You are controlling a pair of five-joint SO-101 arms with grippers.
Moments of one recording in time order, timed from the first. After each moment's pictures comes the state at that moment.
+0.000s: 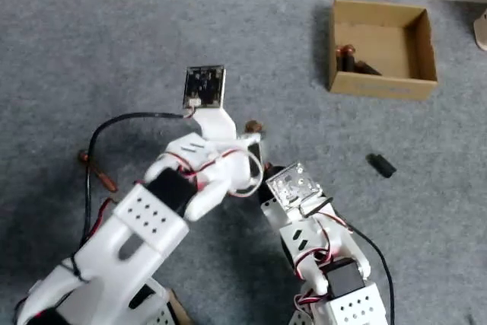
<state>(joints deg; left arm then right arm) 32.0 -39.2 46.4 42.5 37.6 -22.9 -104.4 94.8 42.0 18.6</state>
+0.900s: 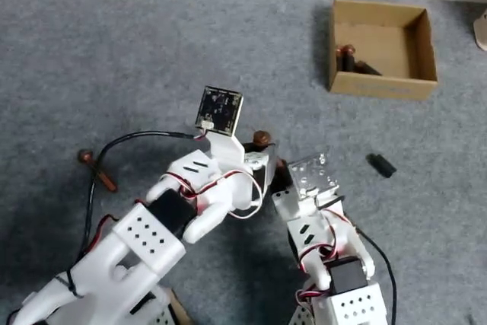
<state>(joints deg) 32.5 -40.0 55.4 36.5 30.2 -17.4 -104.1 93.3 40.0 11.6</state>
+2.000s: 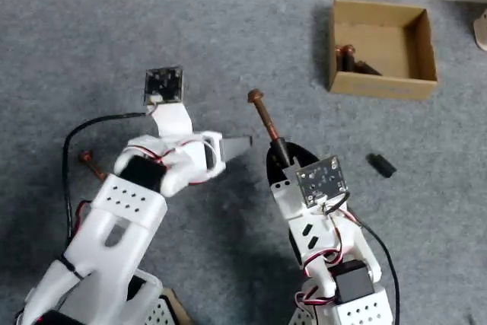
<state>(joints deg) 14.0 -36.3 49.2 46.5 28.3 -20.3 -104.4 87.6 37.1 11.4</state>
